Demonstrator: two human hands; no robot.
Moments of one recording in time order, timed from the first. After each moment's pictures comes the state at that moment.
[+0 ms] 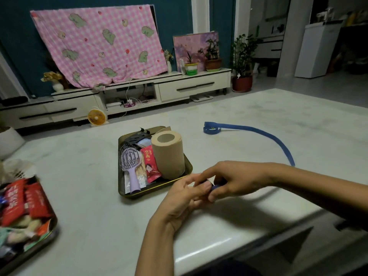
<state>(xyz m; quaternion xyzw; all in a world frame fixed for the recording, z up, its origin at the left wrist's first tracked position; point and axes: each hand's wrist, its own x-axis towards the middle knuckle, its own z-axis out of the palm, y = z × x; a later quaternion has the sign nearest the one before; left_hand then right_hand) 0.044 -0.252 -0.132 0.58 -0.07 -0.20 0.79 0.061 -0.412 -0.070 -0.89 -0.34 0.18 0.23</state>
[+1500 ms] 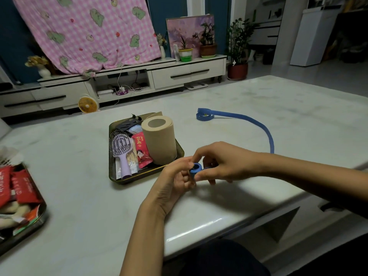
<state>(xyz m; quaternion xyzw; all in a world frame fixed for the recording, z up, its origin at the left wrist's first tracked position) 0.044 -0.254 -0.132 0.57 -0.04 -0.18 0.80 0.054 -0.417 -0.082 -0.89 -0.32 0.10 0.31</state>
